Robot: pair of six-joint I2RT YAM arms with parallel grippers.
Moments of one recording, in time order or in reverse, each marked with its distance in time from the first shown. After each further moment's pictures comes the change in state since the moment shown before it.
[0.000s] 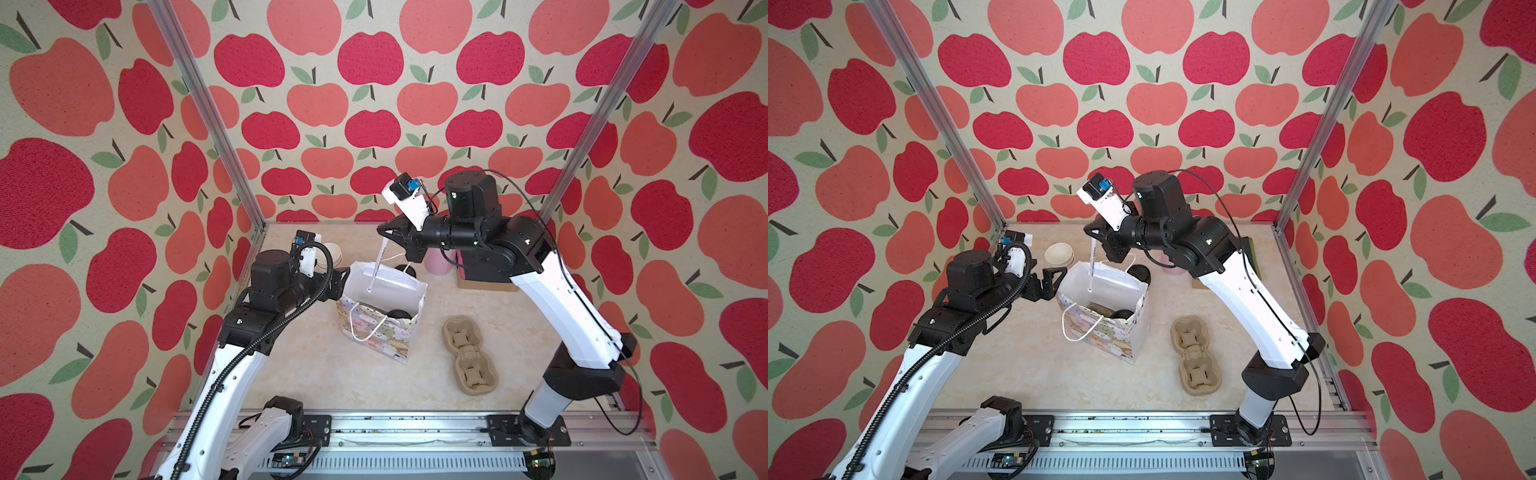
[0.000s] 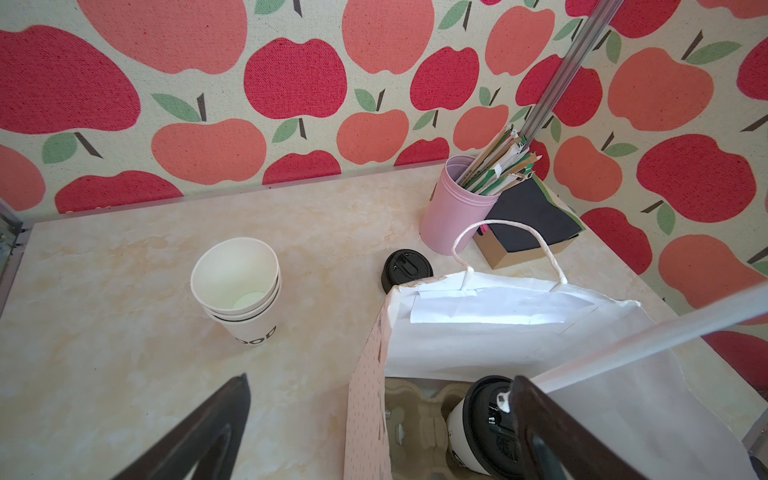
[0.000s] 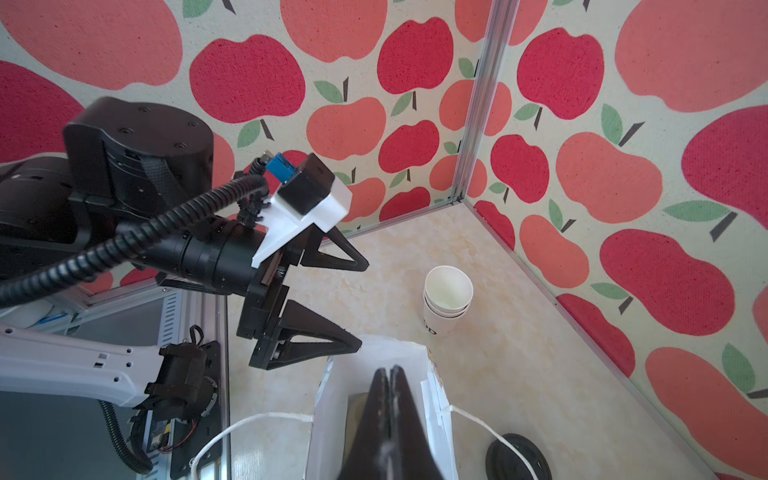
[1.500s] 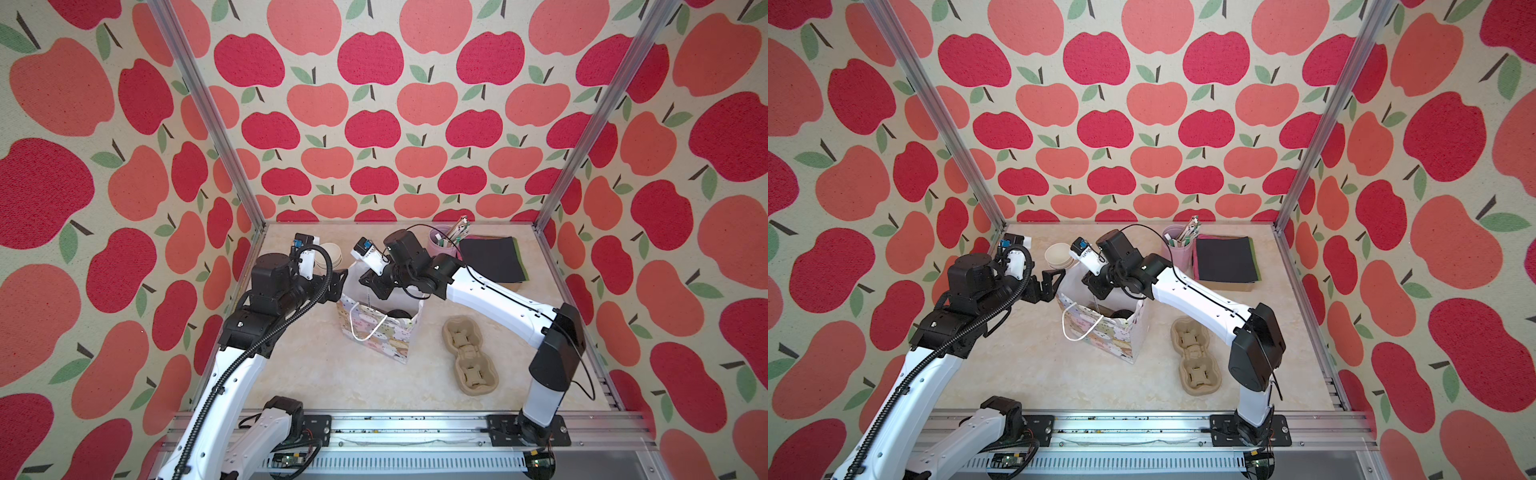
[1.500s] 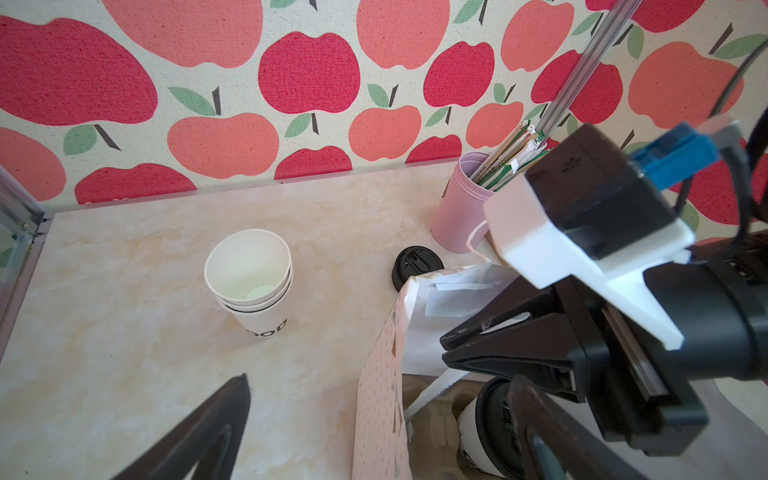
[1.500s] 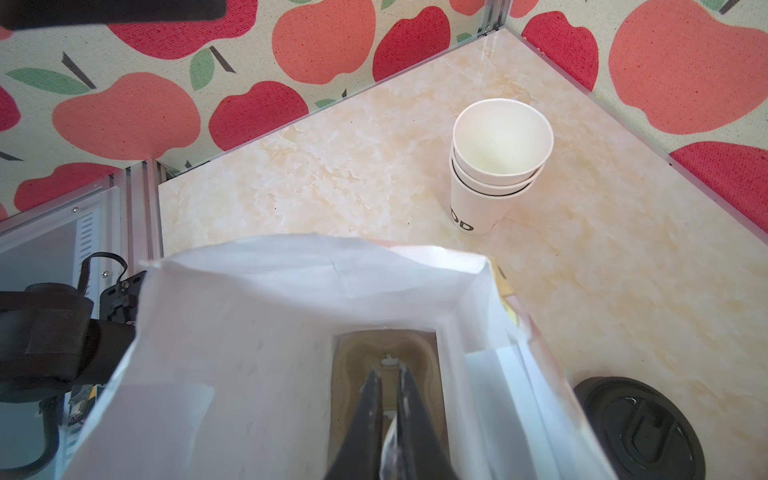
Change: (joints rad) left arm 0.006 -0.015 -0.038 0.015 -0.030 0.000; right arm 0.026 0.098 -0.581 0.392 0.039 0.053
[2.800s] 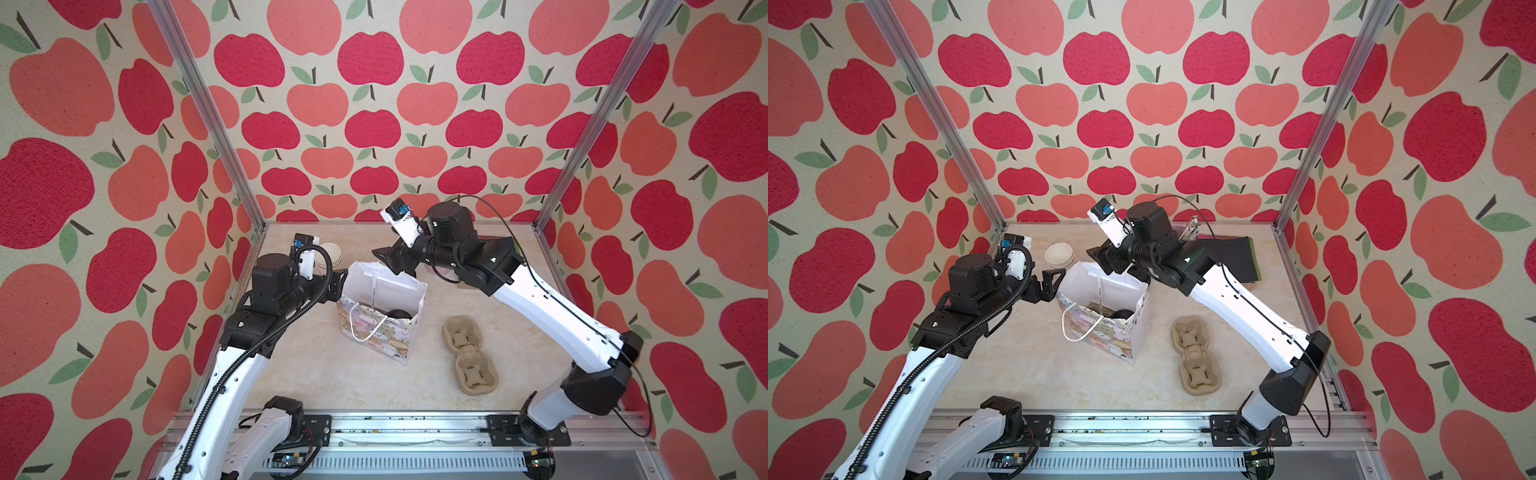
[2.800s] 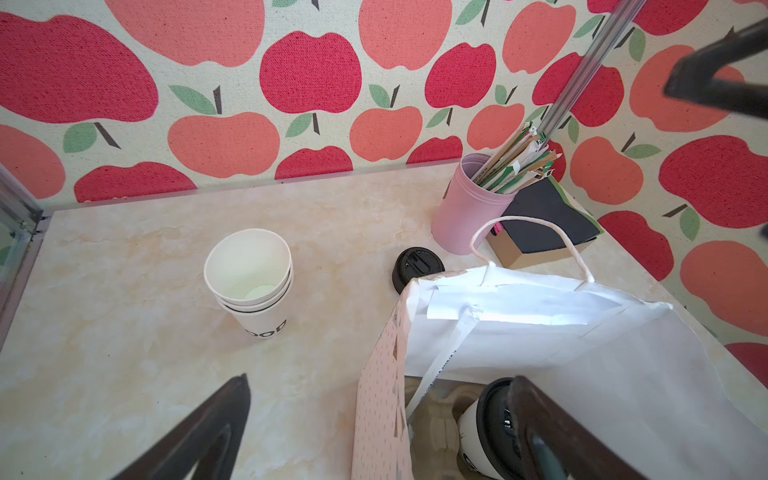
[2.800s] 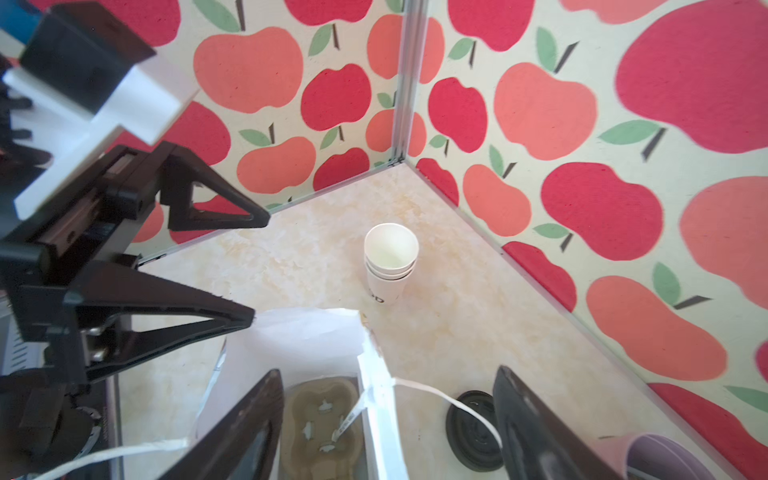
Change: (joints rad) left arm 0.003 -0.001 -0.009 0.011 0.001 -0.007; right arm -0.089 -0.270 0.101 -0.058 0.184 -0.047
